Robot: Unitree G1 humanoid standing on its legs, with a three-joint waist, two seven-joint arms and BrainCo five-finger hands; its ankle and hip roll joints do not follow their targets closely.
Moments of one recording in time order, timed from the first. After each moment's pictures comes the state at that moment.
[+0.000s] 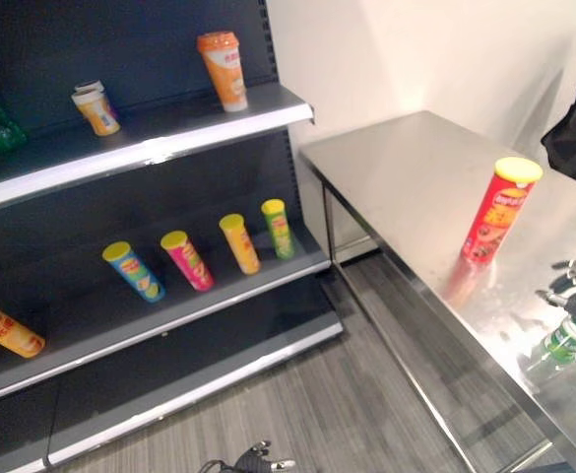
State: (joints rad) left arm 0.01 0.18 -0.30 1.23 -0.04 -0.16 -0.05; right arm 0.13 -0.82 -0.19 0.17 0.00 -0.19 -0.08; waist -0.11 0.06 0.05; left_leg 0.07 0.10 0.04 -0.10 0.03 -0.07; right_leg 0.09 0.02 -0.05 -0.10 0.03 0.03
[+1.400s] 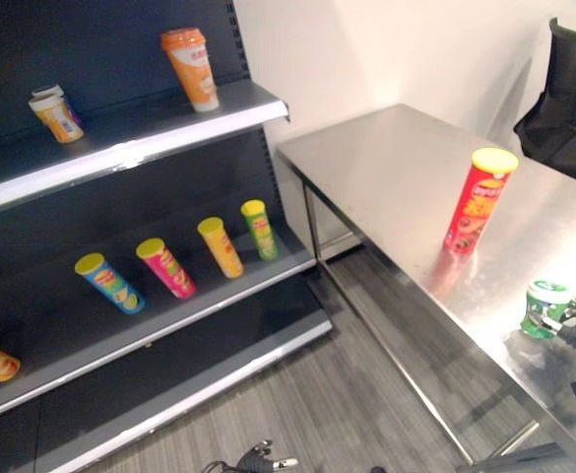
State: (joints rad) left arm 0.02 0.16 -0.28 1.22 -0.04 -0.16 -0.05; right arm 0.23 -0.74 -0.23 0.08 -0.11 -0.18 -0.08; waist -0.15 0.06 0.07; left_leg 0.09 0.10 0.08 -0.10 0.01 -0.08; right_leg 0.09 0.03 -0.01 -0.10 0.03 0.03
